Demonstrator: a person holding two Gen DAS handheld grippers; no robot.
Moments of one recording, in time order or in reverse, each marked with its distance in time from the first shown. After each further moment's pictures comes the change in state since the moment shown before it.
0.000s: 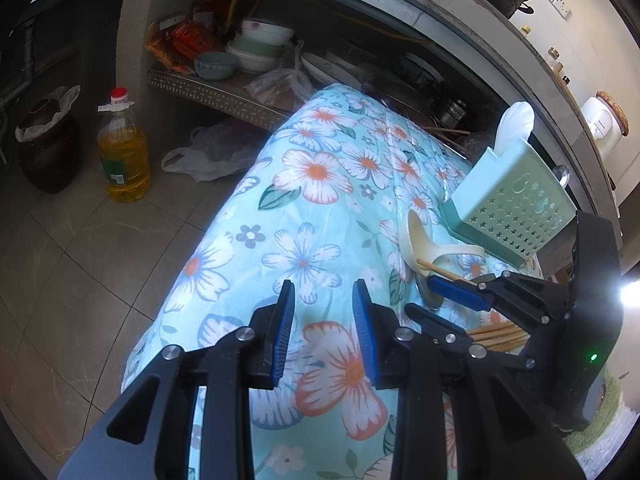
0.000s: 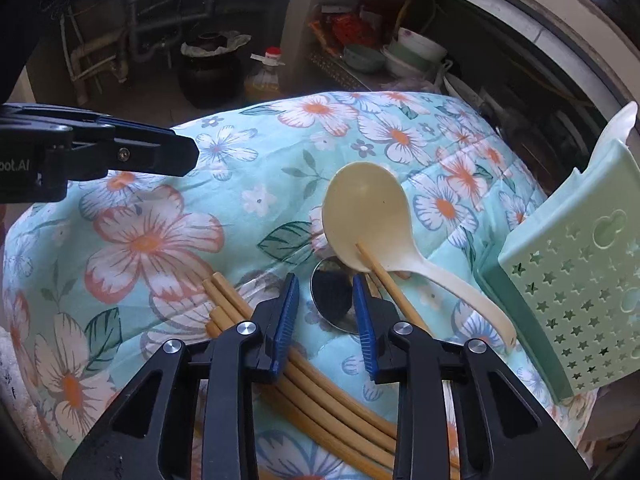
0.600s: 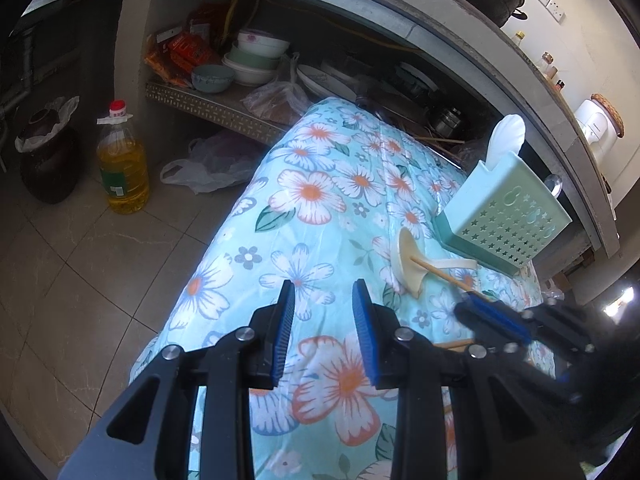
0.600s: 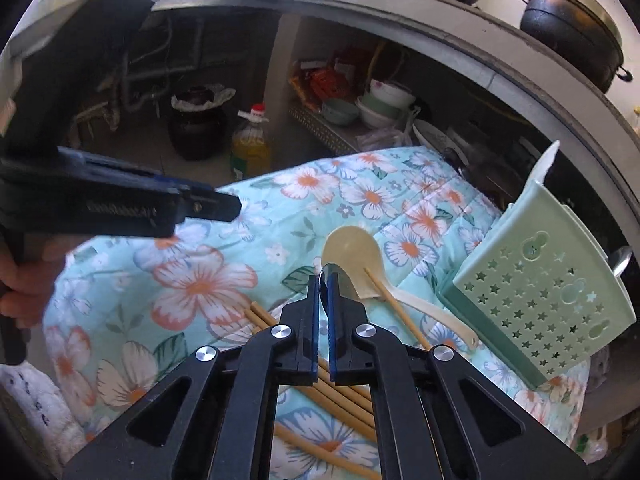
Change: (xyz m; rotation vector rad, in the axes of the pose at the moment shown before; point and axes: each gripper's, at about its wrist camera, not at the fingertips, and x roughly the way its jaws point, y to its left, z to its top) left arm -0.009 -0.007 0.010 0.020 -0.032 -0.008; right arm -0.073 -0.003 0.001 0.117 -0.198 -0.026
